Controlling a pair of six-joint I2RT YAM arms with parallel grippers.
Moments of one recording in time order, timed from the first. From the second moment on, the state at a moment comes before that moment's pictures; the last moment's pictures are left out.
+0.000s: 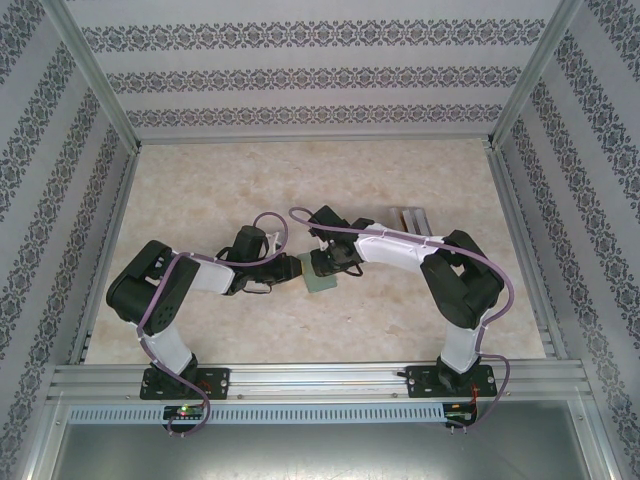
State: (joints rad) left arm -0.44 1.74 0.59 0.39 0.60 -0.75; right arm 0.75 1.84 1.18 -0.57 -0.07 0.41
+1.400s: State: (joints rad) left arm -0.44 1.75 0.60 0.39 0.61 -0.76; right arm 0.78 1.89 1.27 -0.61 0.06 0.39
